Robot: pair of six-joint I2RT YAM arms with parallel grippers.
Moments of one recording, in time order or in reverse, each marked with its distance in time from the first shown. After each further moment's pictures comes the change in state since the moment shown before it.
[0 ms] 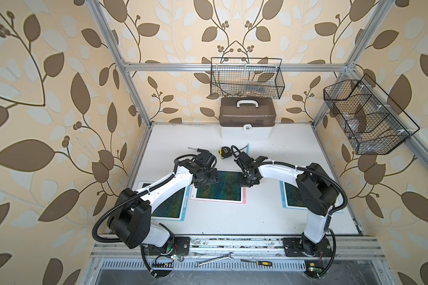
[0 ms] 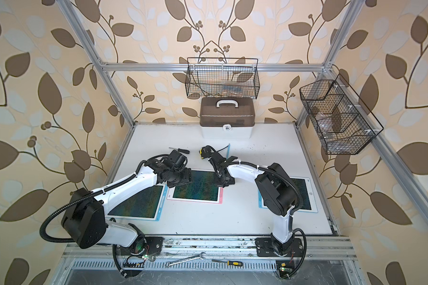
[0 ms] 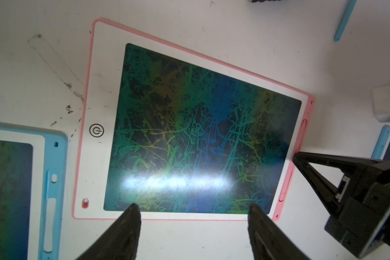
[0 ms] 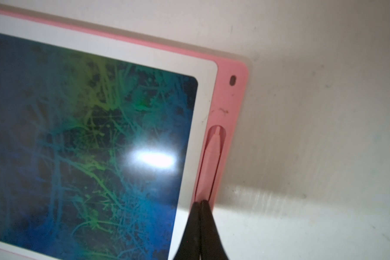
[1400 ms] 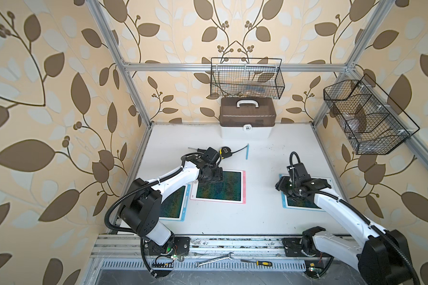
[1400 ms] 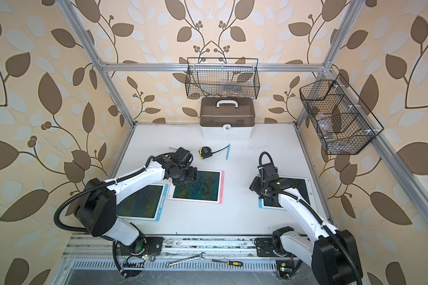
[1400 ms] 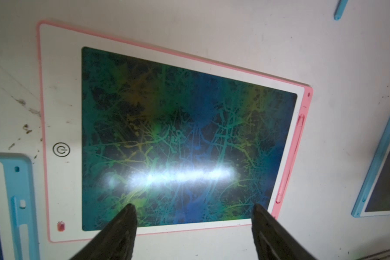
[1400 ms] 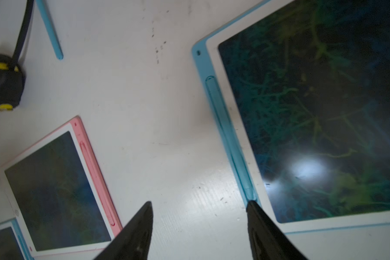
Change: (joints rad) left arm -0.013 0.127 0.090 0.007 0.053 0.062; right arm -0.465 -0.850 -0.616 0.019 -0.016 0.224
